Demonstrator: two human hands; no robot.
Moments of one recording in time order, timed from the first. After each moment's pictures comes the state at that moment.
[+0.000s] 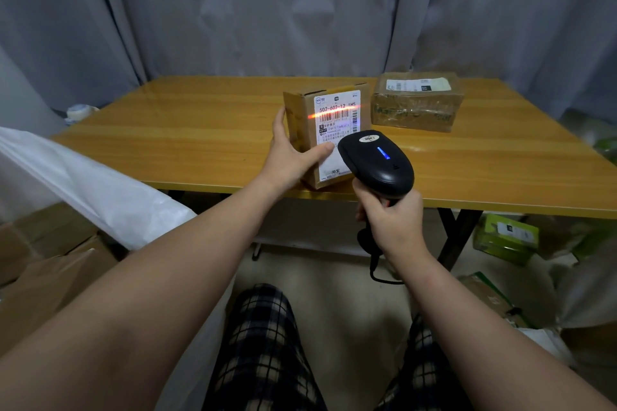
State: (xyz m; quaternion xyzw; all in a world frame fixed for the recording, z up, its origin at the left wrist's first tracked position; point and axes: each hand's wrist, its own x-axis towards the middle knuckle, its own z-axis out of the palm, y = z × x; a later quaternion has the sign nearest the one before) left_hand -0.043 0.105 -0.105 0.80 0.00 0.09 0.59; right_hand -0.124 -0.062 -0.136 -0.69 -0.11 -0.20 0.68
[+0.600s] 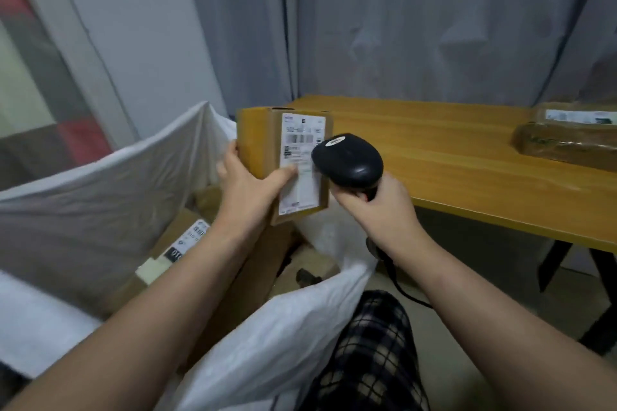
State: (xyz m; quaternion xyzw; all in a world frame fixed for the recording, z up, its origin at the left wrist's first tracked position) left_hand -0.261 0.281 -0.060 0.80 0.24 0.33 0.44; right_hand -0.188 0.106 -0.083 -0.76 -0.29 -0.05 0.58
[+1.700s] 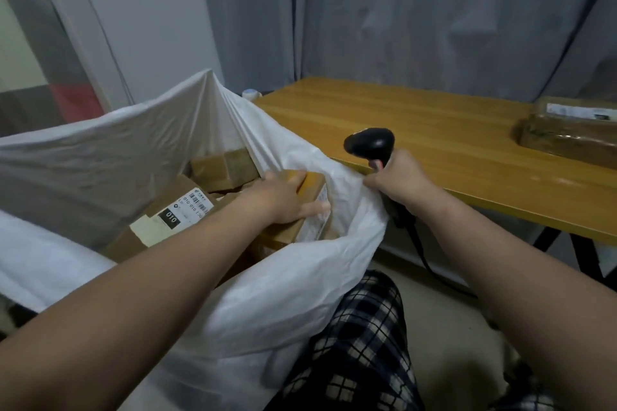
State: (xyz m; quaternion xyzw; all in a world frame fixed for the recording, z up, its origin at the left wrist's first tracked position) left_hand -0.242 0.267 -0.087 0.96 0.22 -0.13 0.07; right_hand -0.141 0.096 -0.085 -0.88 -0.18 0.05 0.44
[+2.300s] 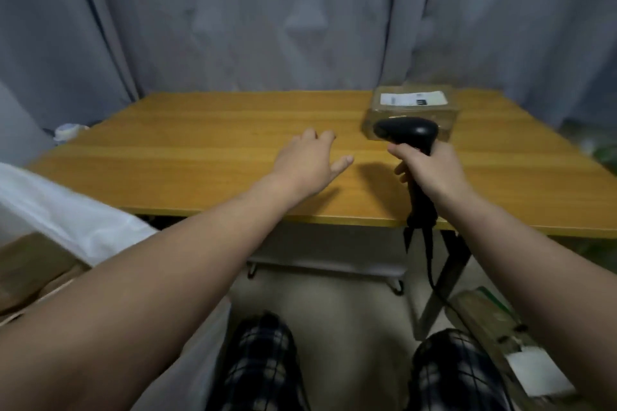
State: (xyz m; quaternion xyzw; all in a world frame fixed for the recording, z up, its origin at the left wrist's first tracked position) left_hand -0.025 0.063 -0.064 0.99 -0.11 0.10 0.08; right_hand -0.043 -0.126 -0.075 -0.81 0.03 -0.11 0.57
